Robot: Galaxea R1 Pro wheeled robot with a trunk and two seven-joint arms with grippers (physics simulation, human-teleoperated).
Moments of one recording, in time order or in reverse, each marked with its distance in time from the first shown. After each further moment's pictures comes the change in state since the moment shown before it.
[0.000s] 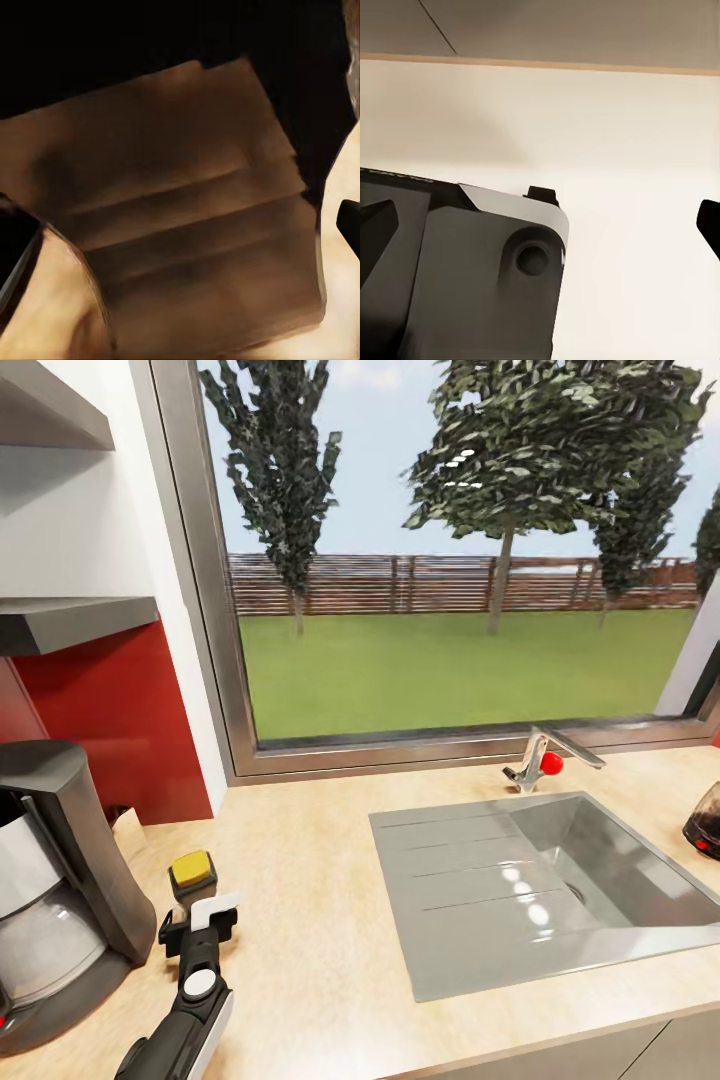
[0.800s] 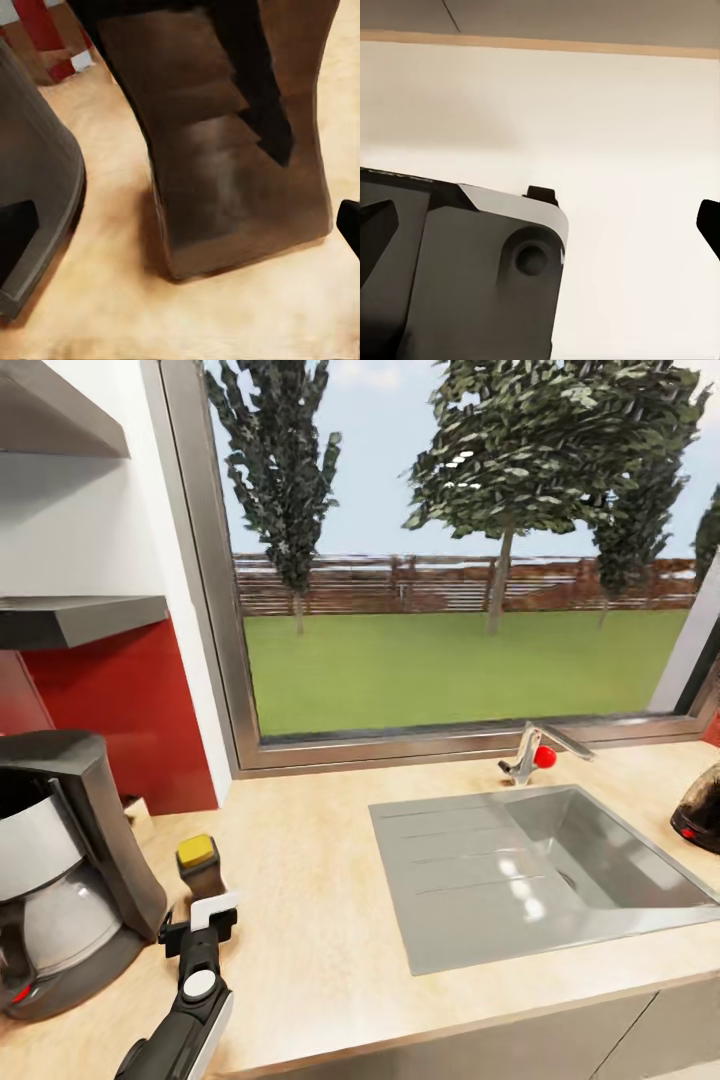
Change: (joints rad) left arm 0.004 0.000 0.000 -0.007 0.000 -0.002 0.002; right arm 0.000 -0.001 0.000 0.000 0.000 0.000 0.000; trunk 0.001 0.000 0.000
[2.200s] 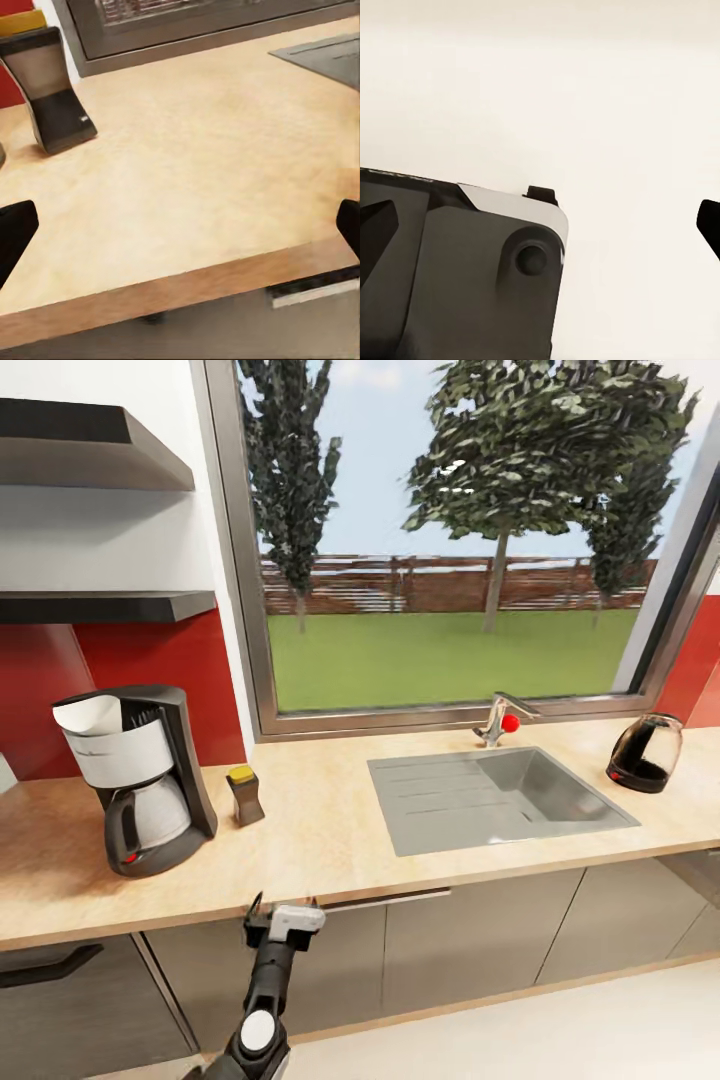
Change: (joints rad) left arm 0.068 -0.002 -0.429 -0.112 -0.004 -0.121 -0.016; right arm 0.000 0.000 0.000 0.000 0.000 0.000 0.000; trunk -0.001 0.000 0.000
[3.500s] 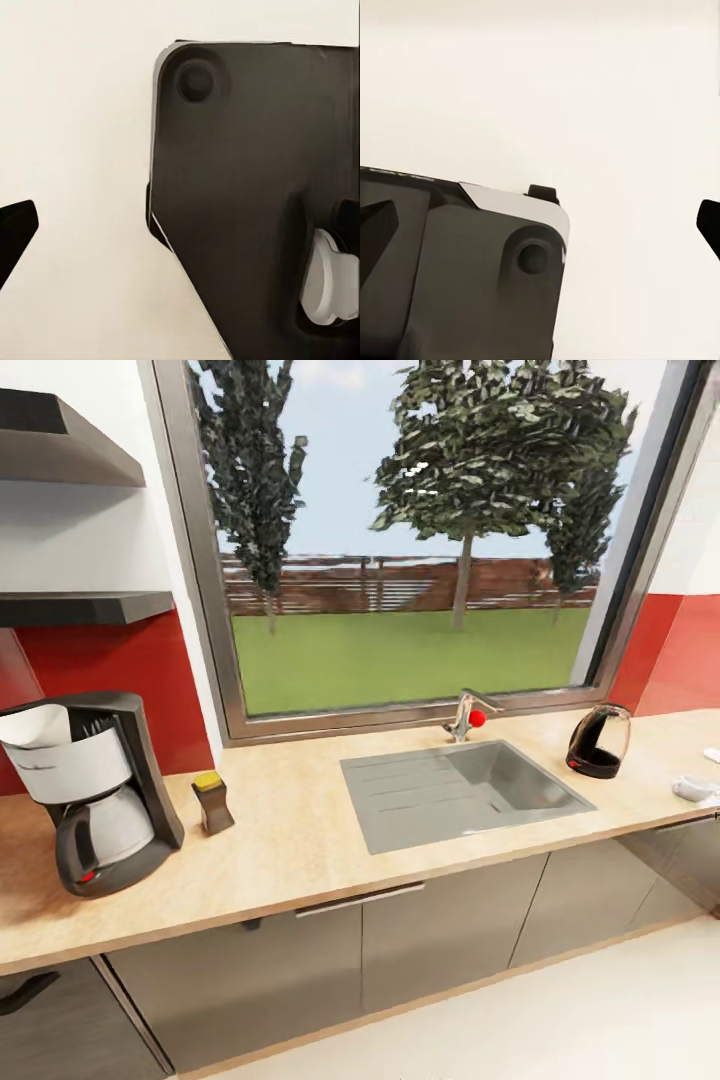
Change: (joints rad) left arm 0.326 0.060 -0.192 0.921 0.772 -0.050 -0.411; right arm 0.001 0.001 -0.001 0.000 0.000 0.002 0.002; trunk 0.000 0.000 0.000
